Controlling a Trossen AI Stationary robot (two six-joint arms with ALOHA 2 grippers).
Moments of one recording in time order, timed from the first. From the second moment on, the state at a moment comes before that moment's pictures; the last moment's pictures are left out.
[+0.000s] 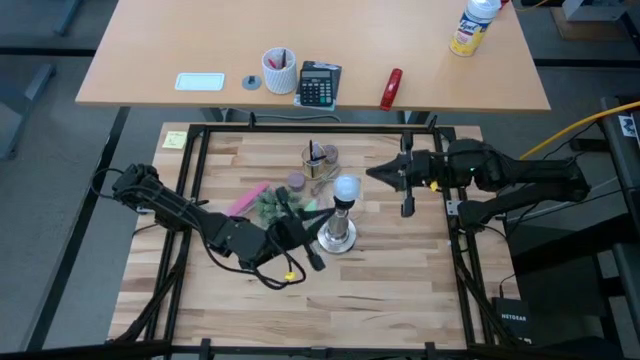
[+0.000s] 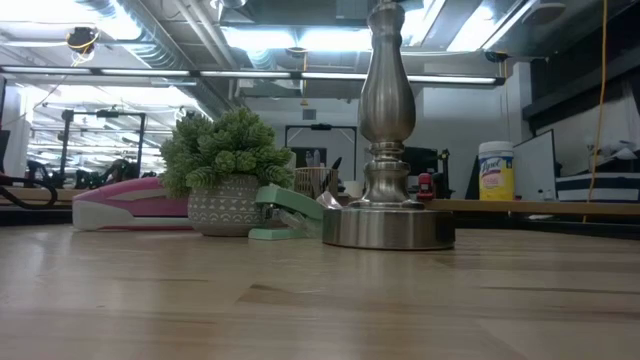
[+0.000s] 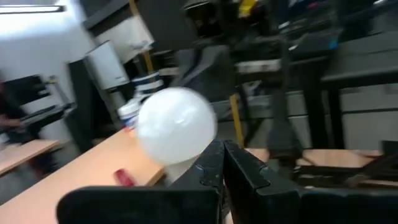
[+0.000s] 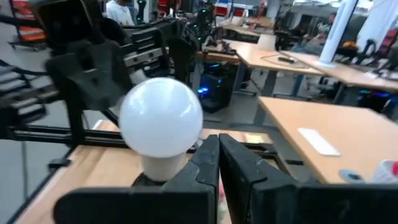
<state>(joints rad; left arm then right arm) -0.46 1.66 1.48 0.26 -1.00 0.34 0.08 0.99 1.11 -0.16 0.11 -0.13</state>
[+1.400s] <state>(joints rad) -0.41 1.66 1.48 0.24 -1.09 0.29 0.08 1.07 1.11 -0.18 -0.07 -0.13</state>
